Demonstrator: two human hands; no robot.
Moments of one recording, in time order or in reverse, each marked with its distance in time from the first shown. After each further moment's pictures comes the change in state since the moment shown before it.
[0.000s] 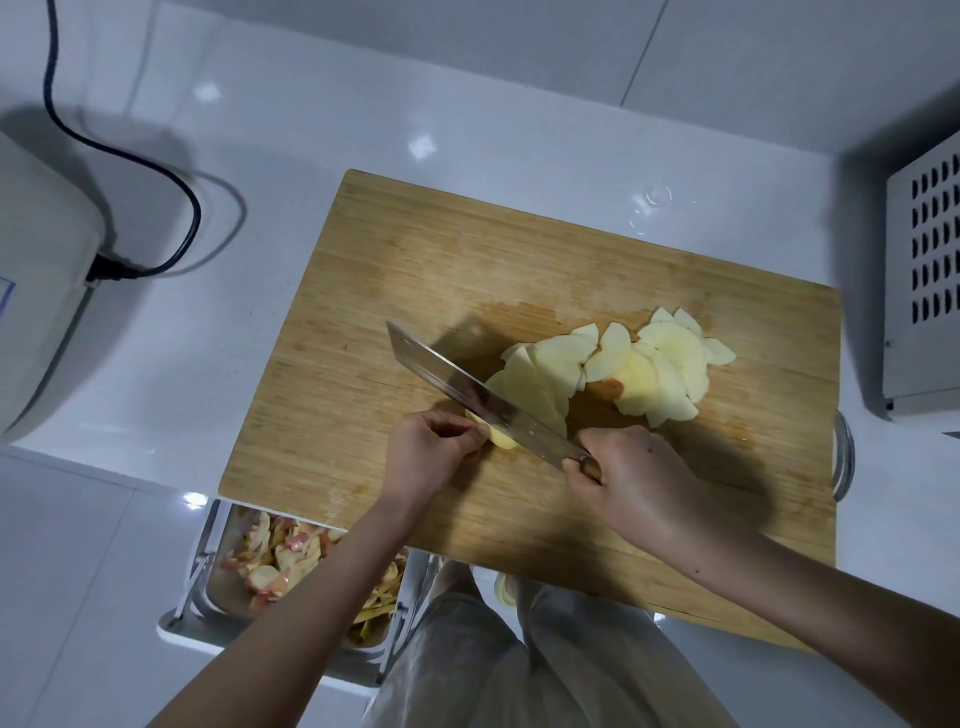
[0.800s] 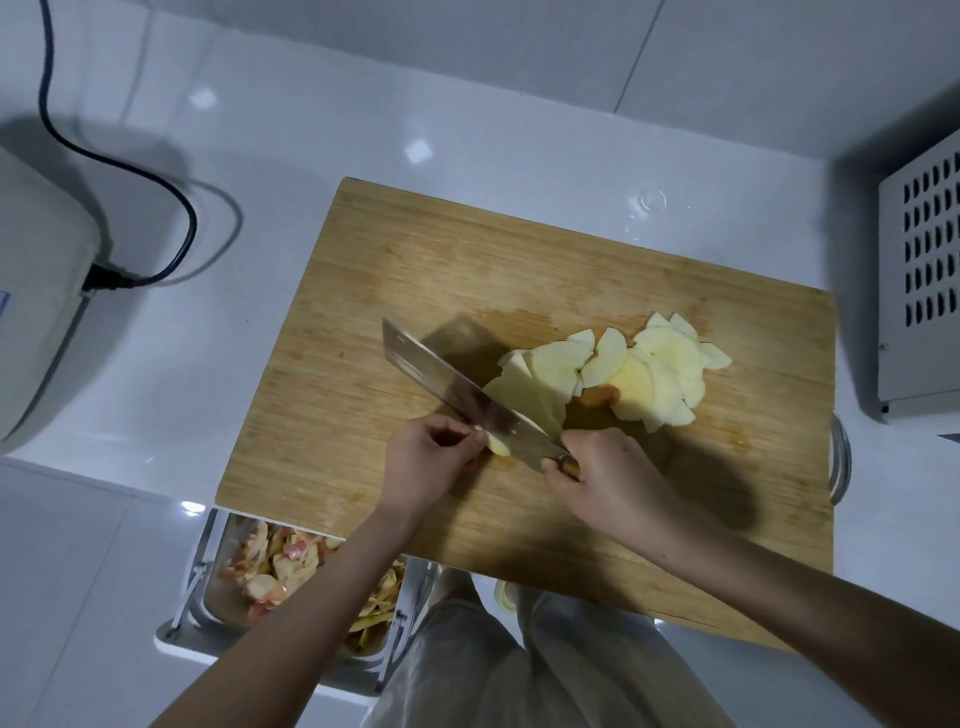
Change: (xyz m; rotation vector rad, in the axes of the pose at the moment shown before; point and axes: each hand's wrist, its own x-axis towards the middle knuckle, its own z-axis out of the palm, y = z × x) left_hand 0.006 -0.008 -0.001 0.160 0.010 0.110; right_hand 0.015 0.001 0.015 0.150 0.018 0.015
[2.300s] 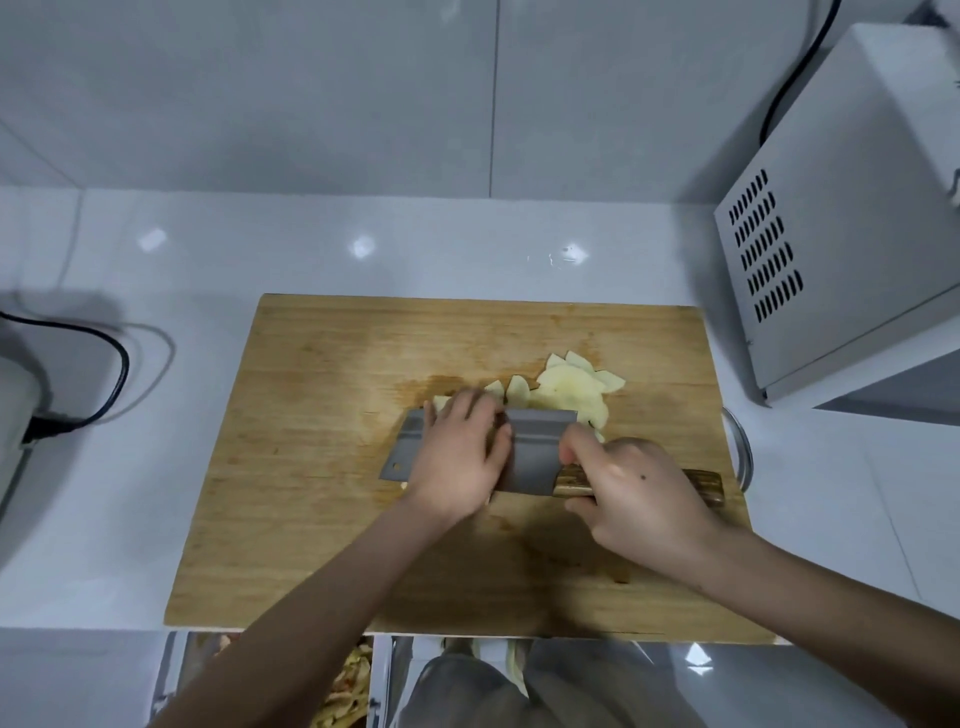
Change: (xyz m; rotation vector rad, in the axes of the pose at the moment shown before) left_hand 0.019 0.077 0.069 0.783 -0.156 0.671; right_hand -0.059 0.042 -0.058 -0.324 0.309 -0.085
